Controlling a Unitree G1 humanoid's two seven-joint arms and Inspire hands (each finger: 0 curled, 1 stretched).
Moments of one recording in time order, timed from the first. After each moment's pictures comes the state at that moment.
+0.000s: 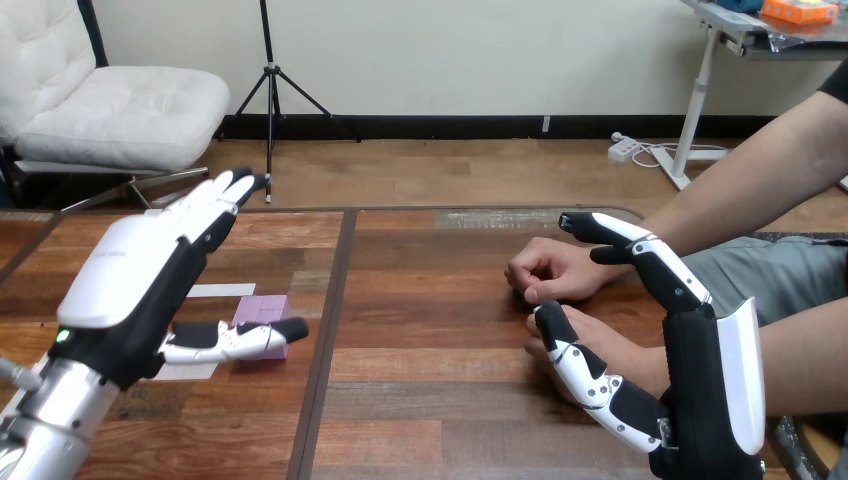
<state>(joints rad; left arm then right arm) -0.11 0.55 0.16 0.43 0.64 -0.81 0.10 0.26 -0.12 0.03 0.01 -0.60 -0.85 -0.47</state>
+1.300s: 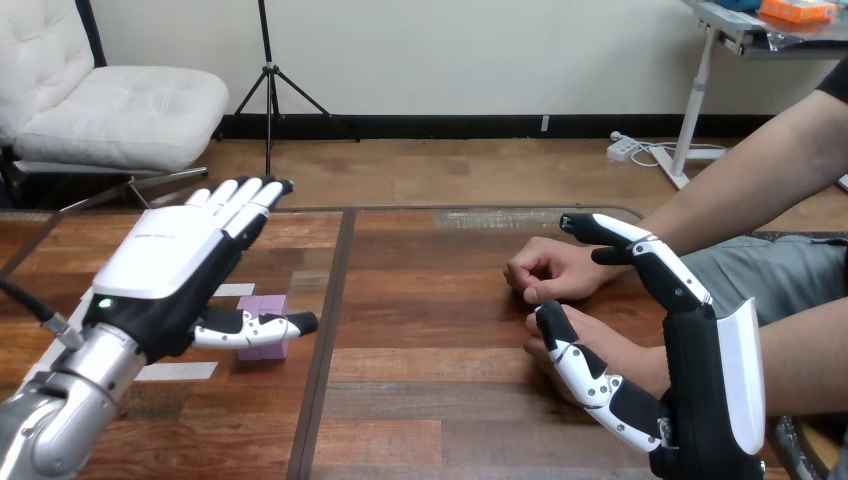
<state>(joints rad) -0.23 0.63 -0.03 0.47 0.72 -0.61 0.07 0.26 -0.12 0.03 0.01 -0.60 -0.84 -0.47</state>
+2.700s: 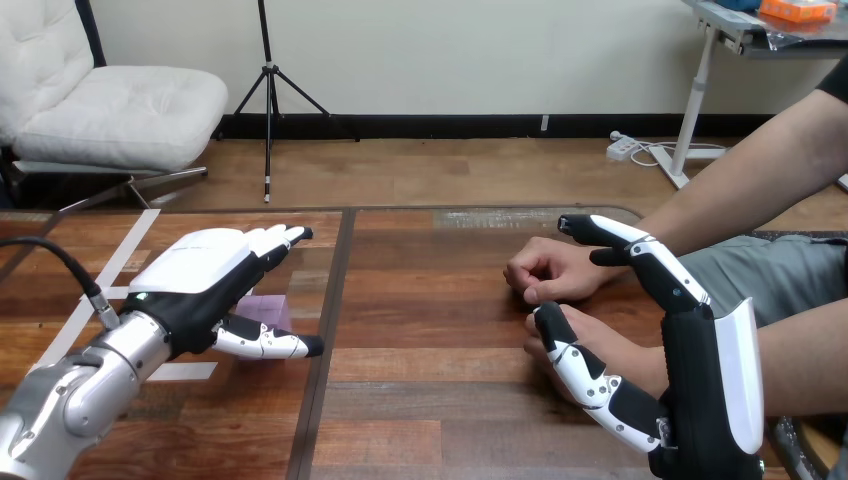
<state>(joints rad) -0.44 0.63 -0.19 0.79 0.69 -0.60 -0.03 0.26 -0.12 0.03 0.01 -0.59 -0.84 -0.46</state>
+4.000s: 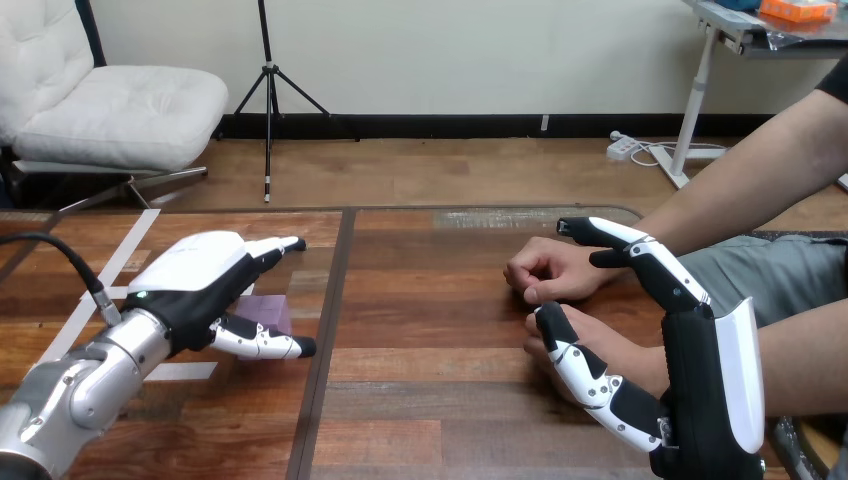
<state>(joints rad) -0.51 0.63 -0.26 0.94 0.68 -0.60 0.01 0.26 -0.12 0.03 0.01 -0.59 -0.84 -0.45</state>
